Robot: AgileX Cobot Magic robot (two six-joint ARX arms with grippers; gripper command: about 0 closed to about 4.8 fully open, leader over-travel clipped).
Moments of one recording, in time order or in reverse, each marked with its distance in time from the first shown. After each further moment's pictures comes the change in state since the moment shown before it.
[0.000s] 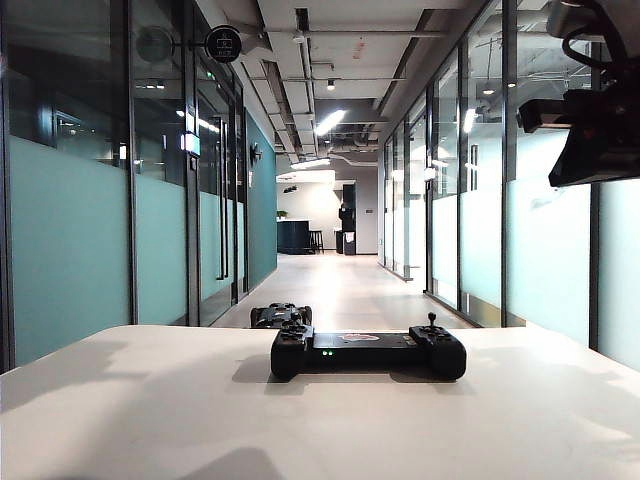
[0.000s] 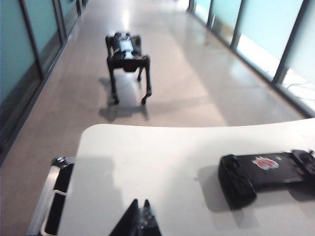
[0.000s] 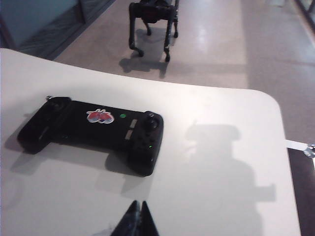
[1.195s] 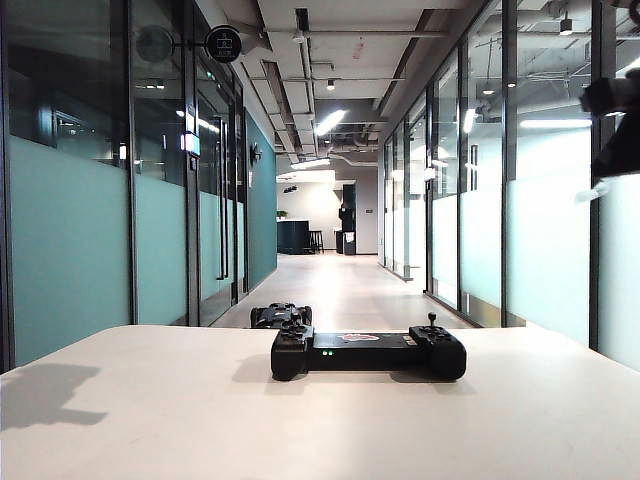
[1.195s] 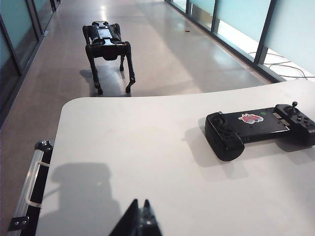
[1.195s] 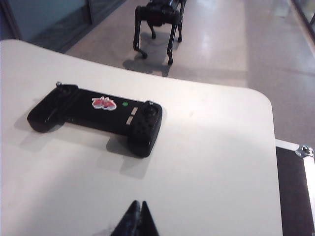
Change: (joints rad) left arm 0.000 -0.213 -0.230 -0.019 0.076 0.042; right arm 0.000 -0.280 -0.096 -0.167 -0.017 -0.049
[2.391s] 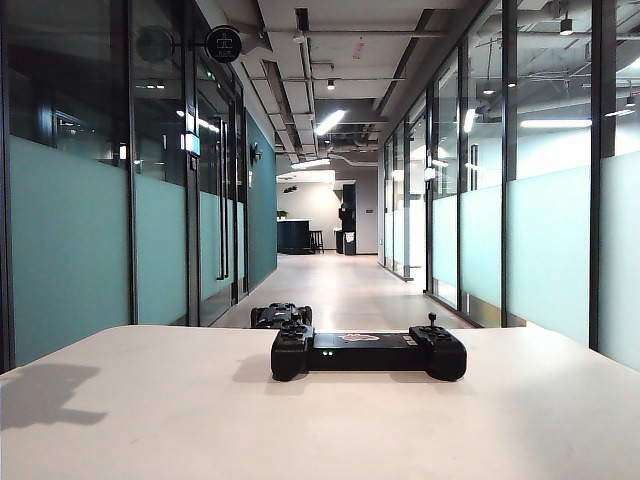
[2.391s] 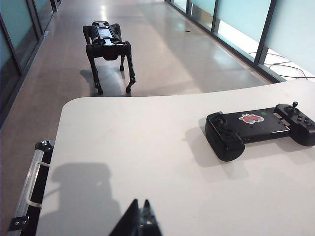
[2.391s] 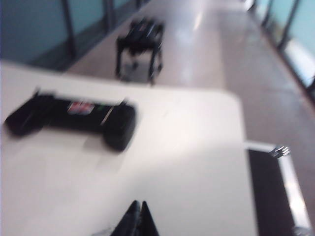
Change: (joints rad) left arm 0.000 0.000 0.000 -0.001 0.000 0.000; right arm -0.068 -0.488 -0.290 -0.048 0.021 0.000
